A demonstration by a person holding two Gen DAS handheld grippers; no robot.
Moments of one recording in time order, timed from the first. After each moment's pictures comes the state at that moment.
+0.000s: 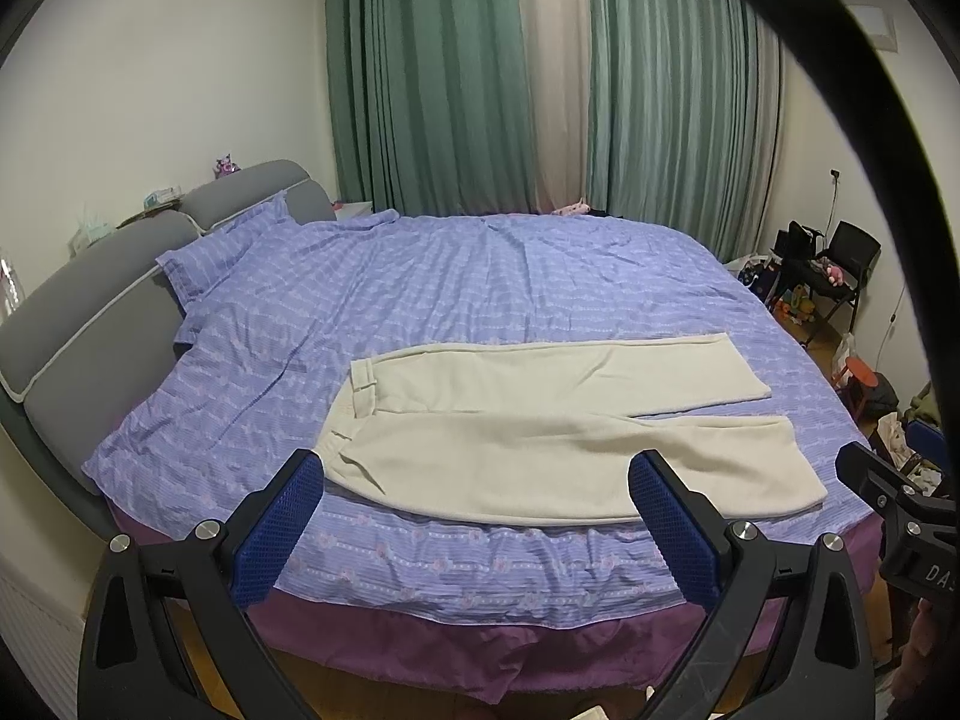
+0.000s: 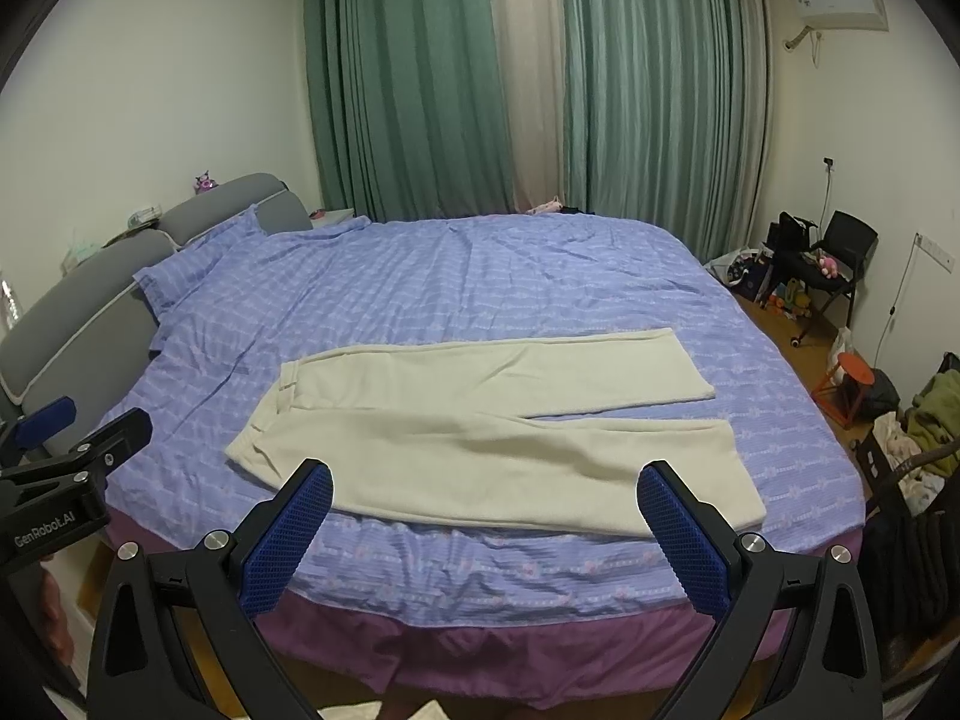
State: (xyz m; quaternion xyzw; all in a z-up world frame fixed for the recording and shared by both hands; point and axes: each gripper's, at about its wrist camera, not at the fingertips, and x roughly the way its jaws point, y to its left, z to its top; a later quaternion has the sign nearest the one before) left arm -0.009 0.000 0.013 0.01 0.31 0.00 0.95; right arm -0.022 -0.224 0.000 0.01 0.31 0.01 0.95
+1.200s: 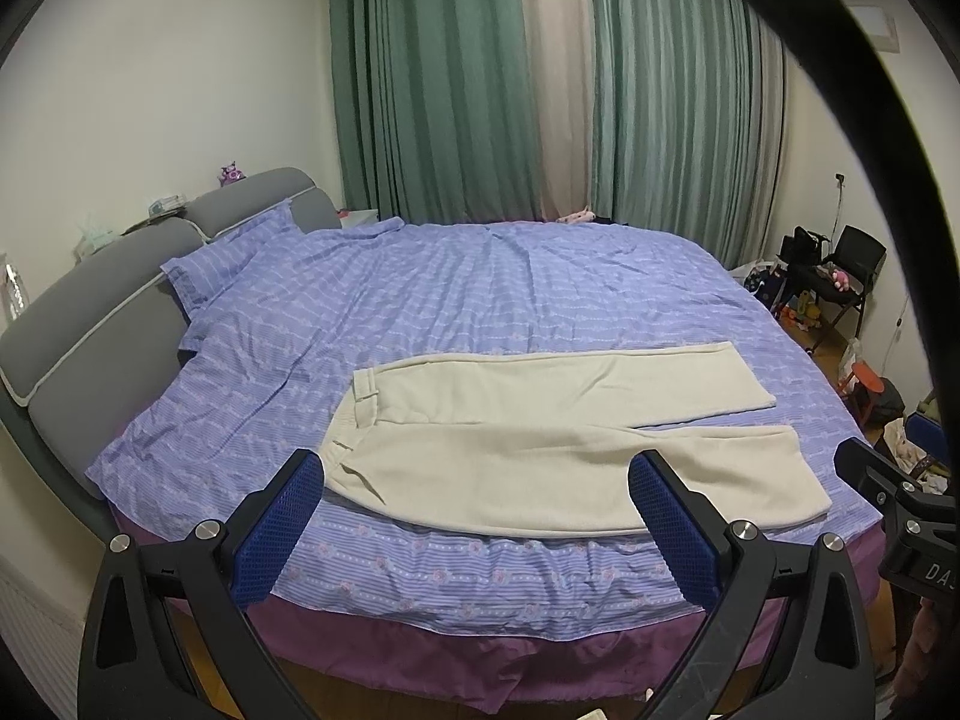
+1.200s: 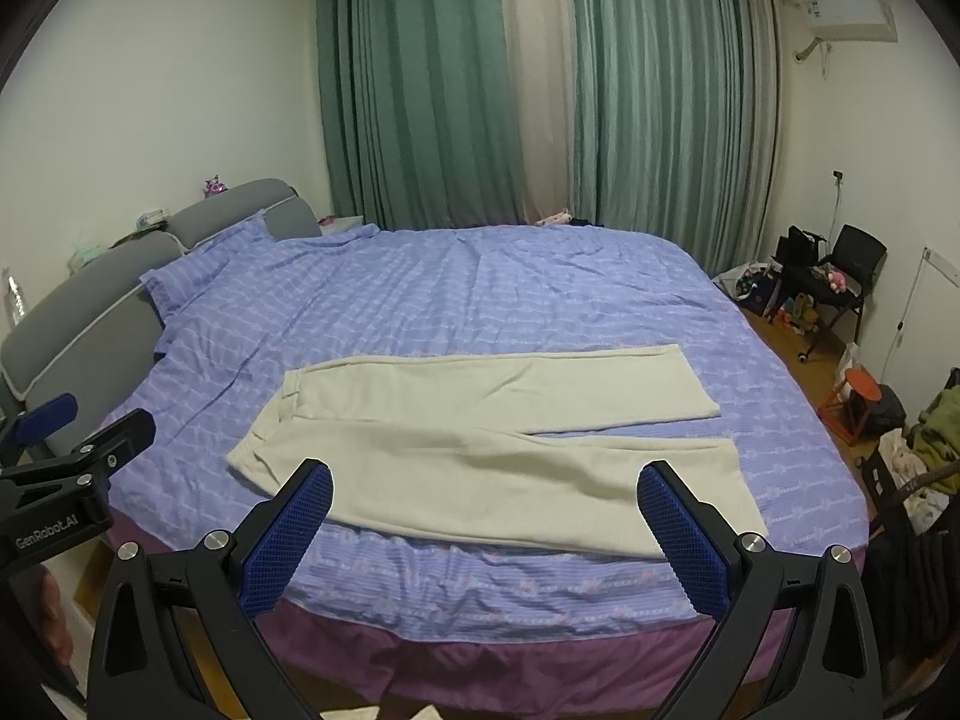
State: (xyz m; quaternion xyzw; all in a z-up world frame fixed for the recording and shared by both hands) left arm 0.003 -0.004 0.015 0.01 0.30 0.01 0.95; right arm -0.012 -0.226 -0.001 0.00 0.30 0.02 0.95
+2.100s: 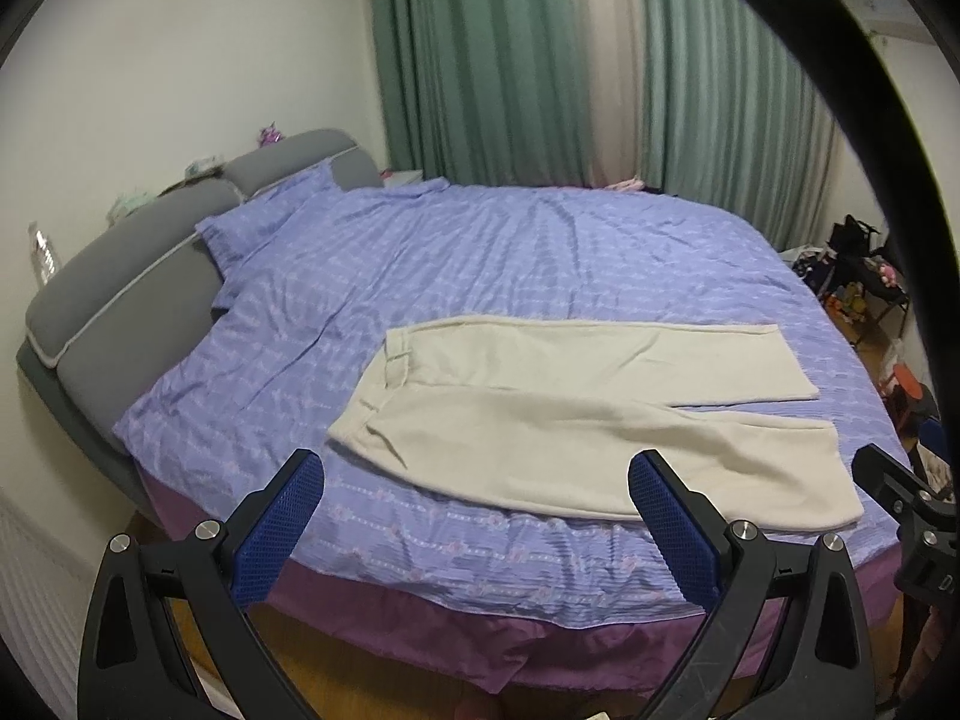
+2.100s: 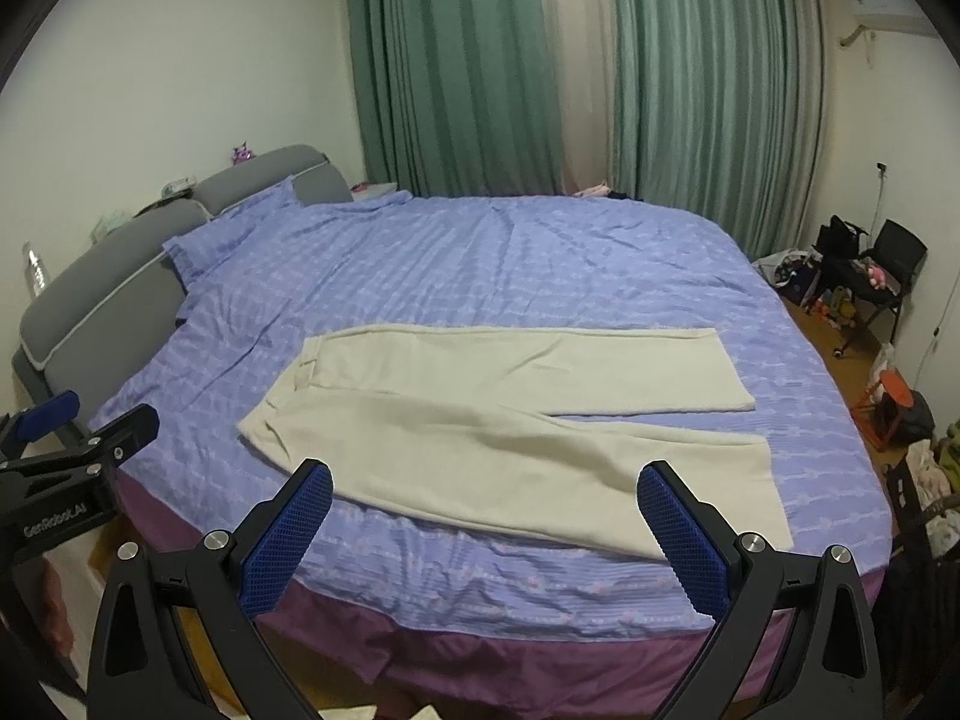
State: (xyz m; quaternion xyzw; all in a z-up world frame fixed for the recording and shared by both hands) left arm 0.021 -0.024 -0.011 0.00 0.35 0.08 0.93; right arm 0.024 -0.247 -0.026 -0.01 0.34 0.07 0.94
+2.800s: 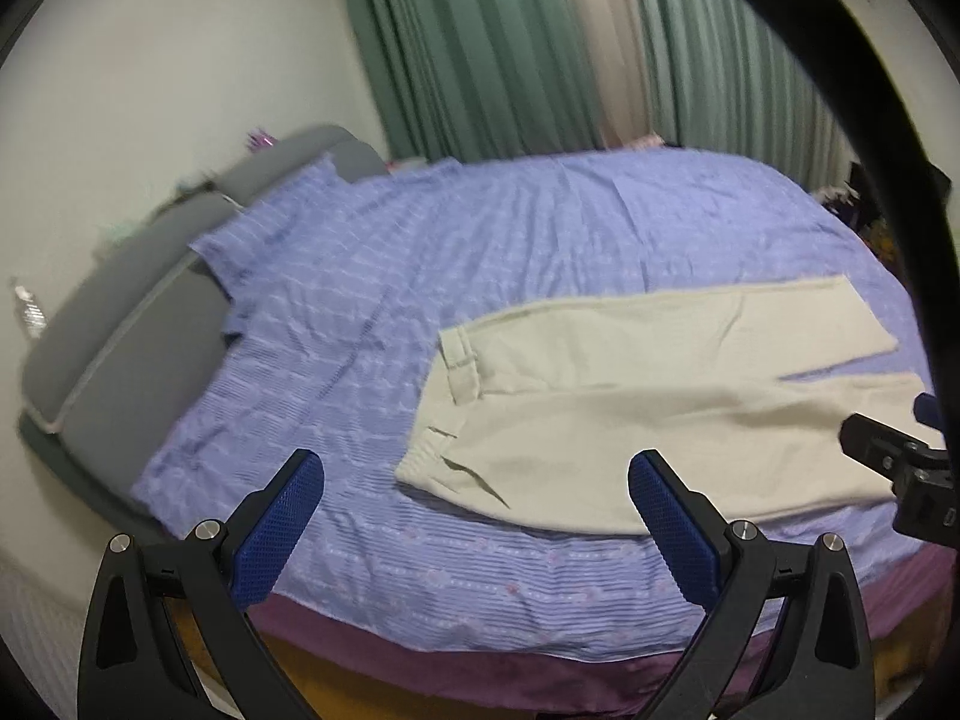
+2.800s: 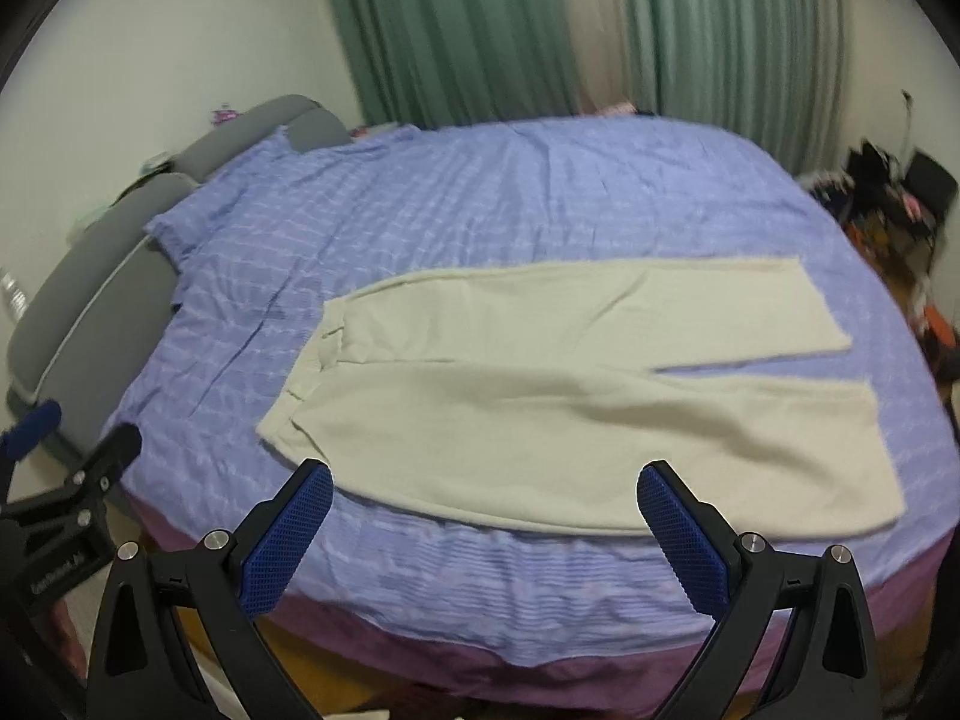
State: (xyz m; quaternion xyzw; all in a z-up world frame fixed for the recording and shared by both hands) left arm 0.129 0.104 -0.075 0.07 0.38 0.07 0.92; right arm 0.145 -0.127 -0.108 0.05 0.43 0.06 0.90
